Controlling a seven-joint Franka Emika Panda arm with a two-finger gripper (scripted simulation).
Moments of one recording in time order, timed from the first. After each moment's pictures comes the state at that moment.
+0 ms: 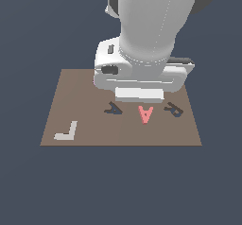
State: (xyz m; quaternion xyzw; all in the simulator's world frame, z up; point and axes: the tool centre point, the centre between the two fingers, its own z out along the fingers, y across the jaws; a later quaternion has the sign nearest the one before) arm 0.021 0.040 0.110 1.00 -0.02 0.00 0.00
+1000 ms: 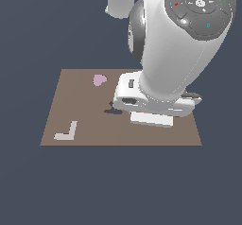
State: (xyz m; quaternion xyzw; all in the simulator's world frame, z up) arm 0.056 0.079 0.050 1.00 -0.06 0.00 0.00
